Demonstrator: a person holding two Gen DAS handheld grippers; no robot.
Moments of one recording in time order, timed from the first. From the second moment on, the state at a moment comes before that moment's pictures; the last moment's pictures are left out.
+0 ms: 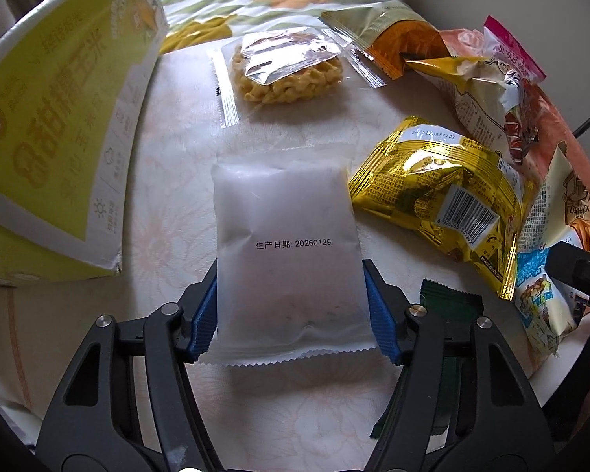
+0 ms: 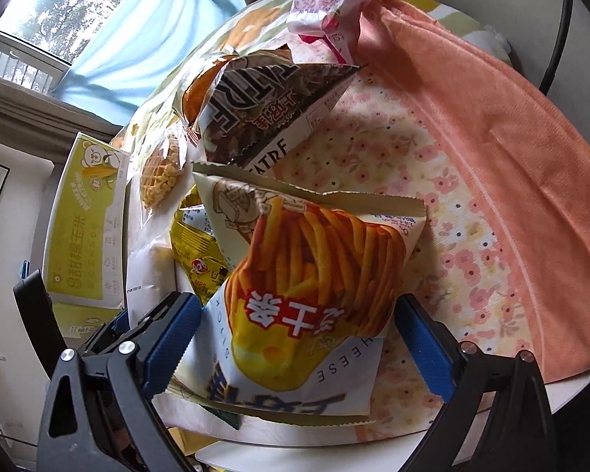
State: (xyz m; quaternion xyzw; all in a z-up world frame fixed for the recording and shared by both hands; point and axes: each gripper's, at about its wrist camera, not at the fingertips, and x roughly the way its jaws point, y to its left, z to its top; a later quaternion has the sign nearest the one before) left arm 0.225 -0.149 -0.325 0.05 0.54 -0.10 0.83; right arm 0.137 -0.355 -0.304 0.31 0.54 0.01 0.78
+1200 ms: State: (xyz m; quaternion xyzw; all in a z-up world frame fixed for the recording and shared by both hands) left arm 0.171 -0.134 -0.204 -0.02 0.46 -0.07 0.89; right arm 0.125 -0.352 -0.206 0.24 0.48 0.07 0.84
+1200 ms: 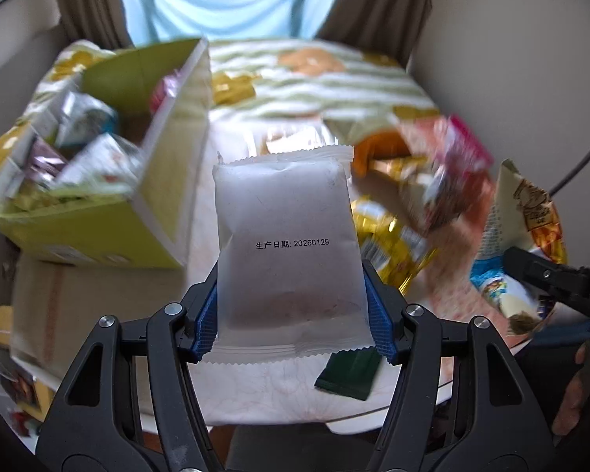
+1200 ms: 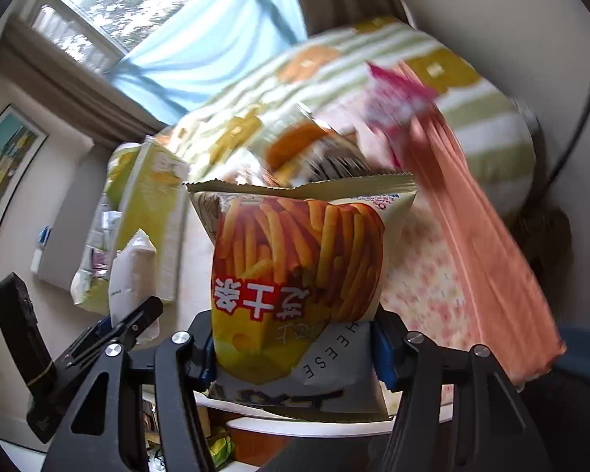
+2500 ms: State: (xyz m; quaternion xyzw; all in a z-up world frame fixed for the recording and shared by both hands) left arm 0.310 0.127 -0.180 -0.02 0.48 -0.09 0.87; right arm 0.276 -0.058 -0.147 0.12 0.47 0.14 0.86
